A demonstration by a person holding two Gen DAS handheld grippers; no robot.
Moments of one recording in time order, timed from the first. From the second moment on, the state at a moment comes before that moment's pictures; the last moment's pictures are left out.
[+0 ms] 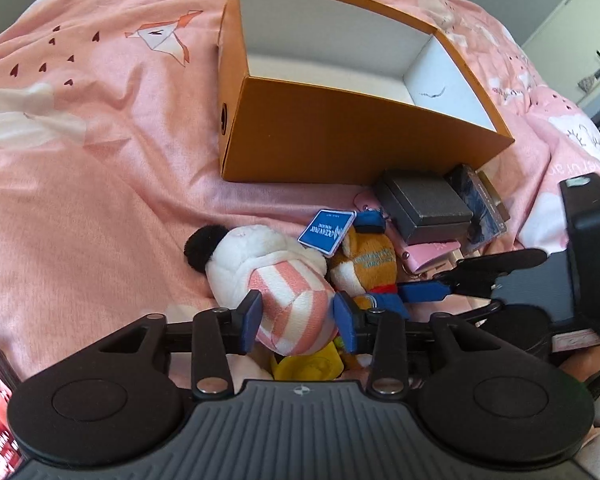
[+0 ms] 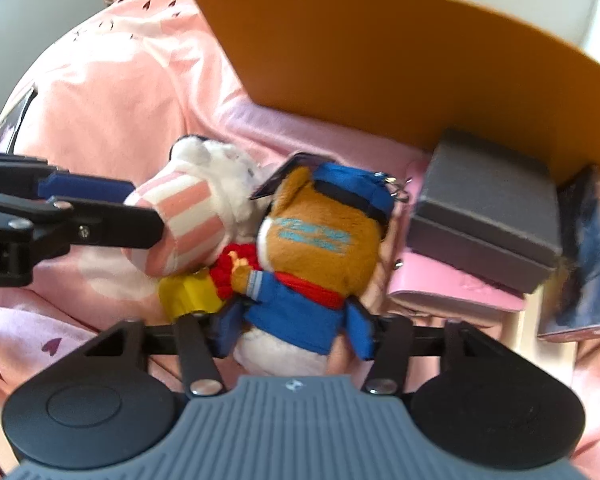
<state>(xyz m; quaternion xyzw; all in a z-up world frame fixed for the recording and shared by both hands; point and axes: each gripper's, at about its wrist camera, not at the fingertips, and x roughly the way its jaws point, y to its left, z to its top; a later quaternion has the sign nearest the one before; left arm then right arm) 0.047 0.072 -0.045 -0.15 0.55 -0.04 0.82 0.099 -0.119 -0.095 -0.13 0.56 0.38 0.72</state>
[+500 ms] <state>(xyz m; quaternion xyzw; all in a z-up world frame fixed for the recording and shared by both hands) 0.073 0.116 -0.080 -0.28 0.58 0.00 0.76 0.124 -0.128 -0.056 -0.10 0.53 0.39 0.75</state>
